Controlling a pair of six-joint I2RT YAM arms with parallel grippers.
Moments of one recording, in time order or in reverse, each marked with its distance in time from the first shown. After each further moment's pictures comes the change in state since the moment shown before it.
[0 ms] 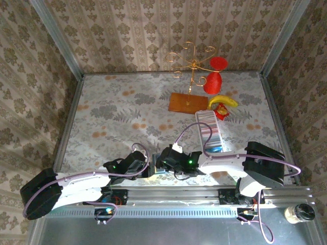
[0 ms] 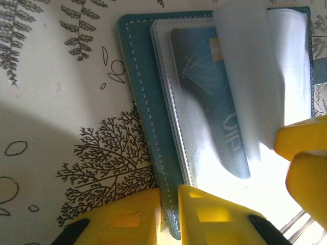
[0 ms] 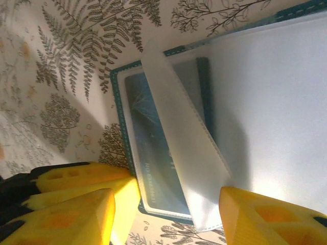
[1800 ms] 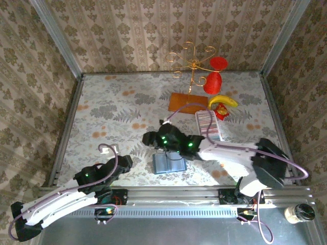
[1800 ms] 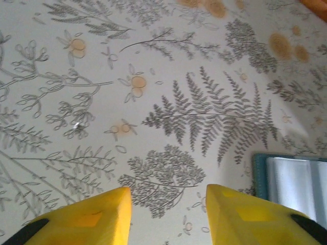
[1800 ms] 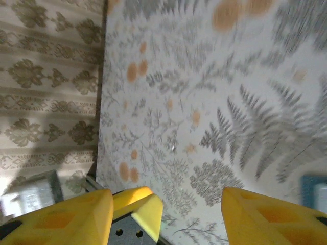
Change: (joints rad) left arm -0.015 -0.616 0.126 -0.775 -0.565 -0.172; right arm -0.156 -0.057 0.229 0.091 -0.078 -0.253
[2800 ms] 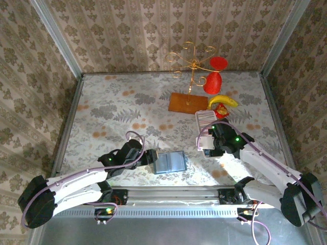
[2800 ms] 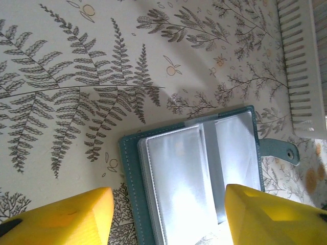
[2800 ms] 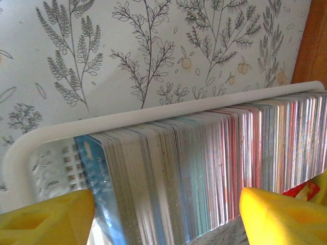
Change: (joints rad) left arm 0.149 0.550 0.037 0.626 0.515 0.203; right arm -0.563 -0.432 -0.331 -0.583 -0.008 -2.267
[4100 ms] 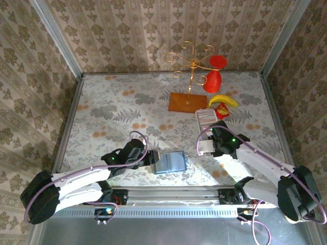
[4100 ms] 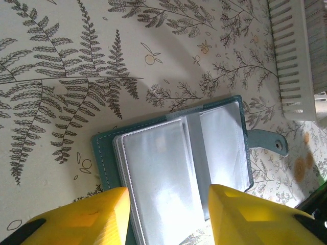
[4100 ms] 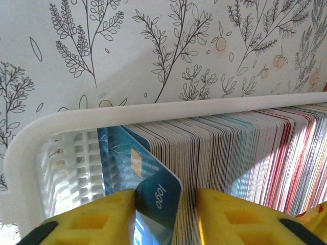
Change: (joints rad) left arm -0.012 0.069 0.000 0.073 0.055 0.002; right arm -0.010 0.051 -0.056 0.064 0.057 -0.128
